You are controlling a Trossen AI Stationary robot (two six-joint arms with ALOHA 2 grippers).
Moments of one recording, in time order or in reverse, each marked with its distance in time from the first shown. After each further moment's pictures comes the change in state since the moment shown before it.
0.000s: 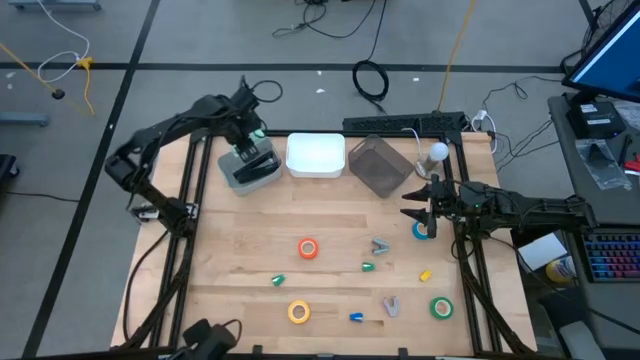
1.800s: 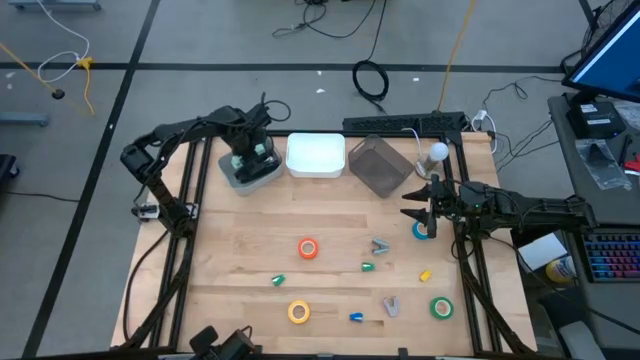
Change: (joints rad) left arm -0.069 0.120 -0.070 0.015 -0.106 -0.136; right arm 0.000 0.000 0.000 0.000 0.000 0.004
